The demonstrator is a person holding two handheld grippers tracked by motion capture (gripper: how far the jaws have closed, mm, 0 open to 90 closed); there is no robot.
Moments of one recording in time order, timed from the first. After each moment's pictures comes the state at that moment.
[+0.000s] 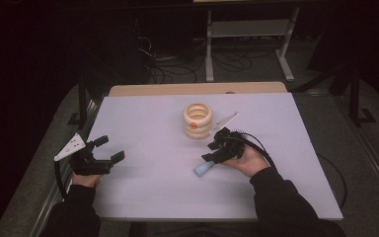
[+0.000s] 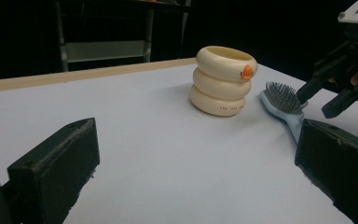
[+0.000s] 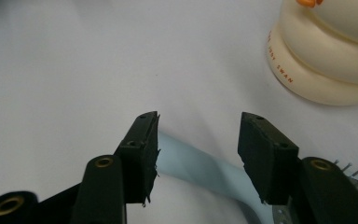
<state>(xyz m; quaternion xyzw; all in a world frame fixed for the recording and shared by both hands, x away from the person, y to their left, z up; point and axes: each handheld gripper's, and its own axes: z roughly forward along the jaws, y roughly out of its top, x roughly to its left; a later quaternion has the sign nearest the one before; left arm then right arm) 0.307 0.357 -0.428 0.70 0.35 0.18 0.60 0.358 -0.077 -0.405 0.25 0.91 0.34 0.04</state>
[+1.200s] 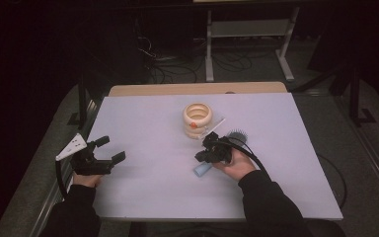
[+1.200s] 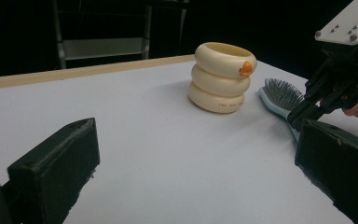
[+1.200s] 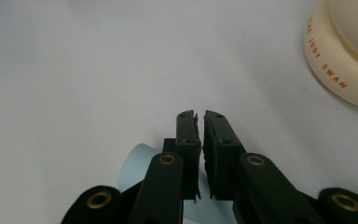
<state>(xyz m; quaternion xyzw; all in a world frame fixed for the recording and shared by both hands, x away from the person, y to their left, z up) 0.308 0.356 -0.429 0.70 0.35 0.18 0.59 0.364 -0.048 -0.432 0.26 0.91 0.33 0.02</state>
